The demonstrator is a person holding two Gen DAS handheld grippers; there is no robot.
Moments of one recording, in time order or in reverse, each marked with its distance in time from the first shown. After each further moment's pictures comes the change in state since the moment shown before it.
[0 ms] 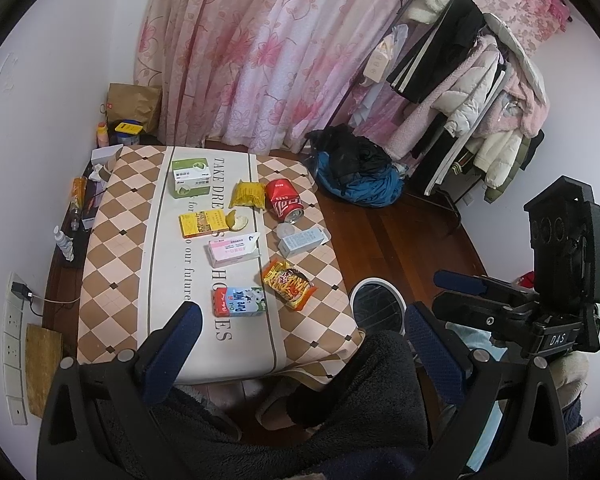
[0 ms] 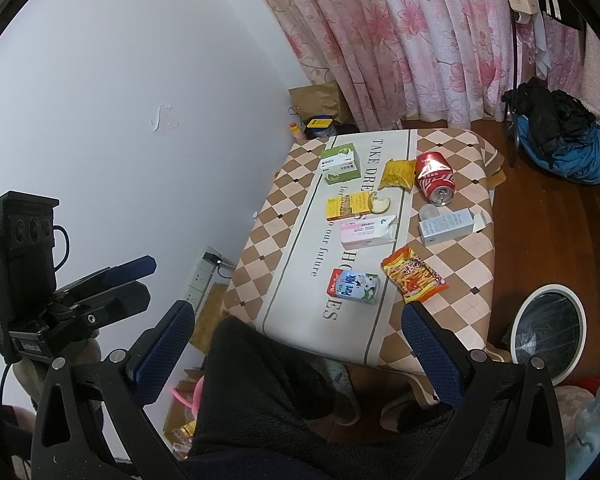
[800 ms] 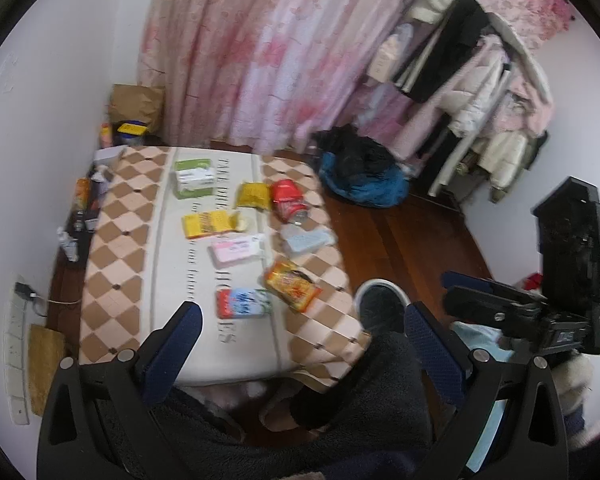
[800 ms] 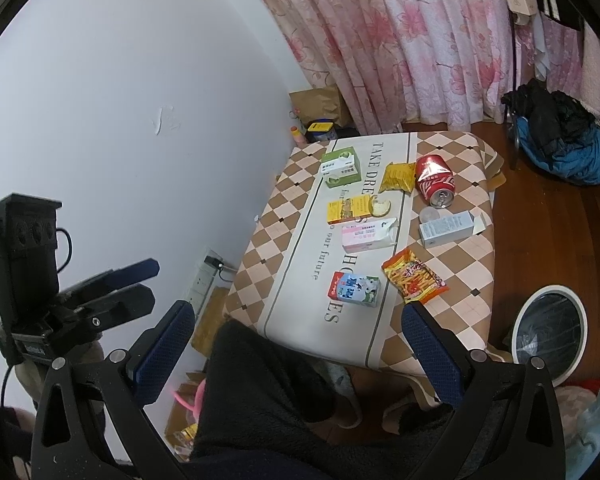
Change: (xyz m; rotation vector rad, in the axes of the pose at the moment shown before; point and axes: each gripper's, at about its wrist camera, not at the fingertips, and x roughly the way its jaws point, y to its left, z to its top) left arm 0.005 0.006 -0.008 -0.011 -0.013 0.062; right arm -0.001 -0.001 0.002 0.023 -0.016 0.001
